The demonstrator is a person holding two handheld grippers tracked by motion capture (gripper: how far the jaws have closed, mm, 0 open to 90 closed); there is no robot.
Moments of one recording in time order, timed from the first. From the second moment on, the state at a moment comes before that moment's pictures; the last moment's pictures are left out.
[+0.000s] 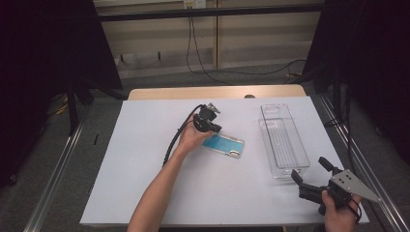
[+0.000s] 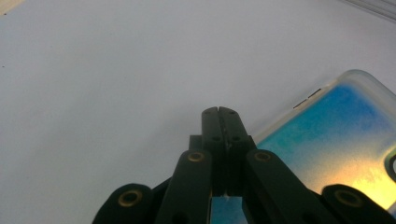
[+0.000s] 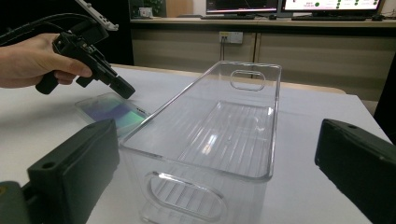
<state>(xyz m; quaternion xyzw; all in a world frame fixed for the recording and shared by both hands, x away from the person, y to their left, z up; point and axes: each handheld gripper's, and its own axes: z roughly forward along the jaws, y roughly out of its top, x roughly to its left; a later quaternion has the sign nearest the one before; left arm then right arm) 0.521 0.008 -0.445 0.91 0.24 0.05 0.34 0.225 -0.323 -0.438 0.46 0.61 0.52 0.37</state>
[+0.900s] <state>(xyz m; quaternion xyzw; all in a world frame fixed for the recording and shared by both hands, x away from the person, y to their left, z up) 0.516 0.023 -0.448 0.91 0.24 0.05 0.34 0.226 -0.323 -0.438 0.47 0.61 0.52 0.37</state>
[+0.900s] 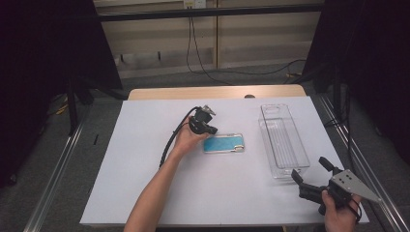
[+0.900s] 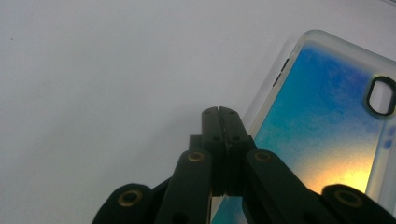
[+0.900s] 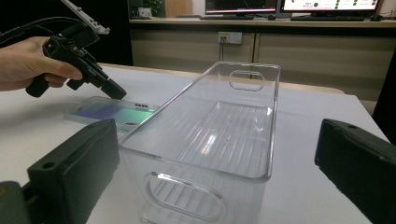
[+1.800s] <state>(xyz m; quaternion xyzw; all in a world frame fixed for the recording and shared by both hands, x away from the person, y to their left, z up) 0.505 0.034 -0.451 0.90 0.26 0.06 0.35 0.224 -0.324 -0.437 0.46 0.61 0.52 0.38</state>
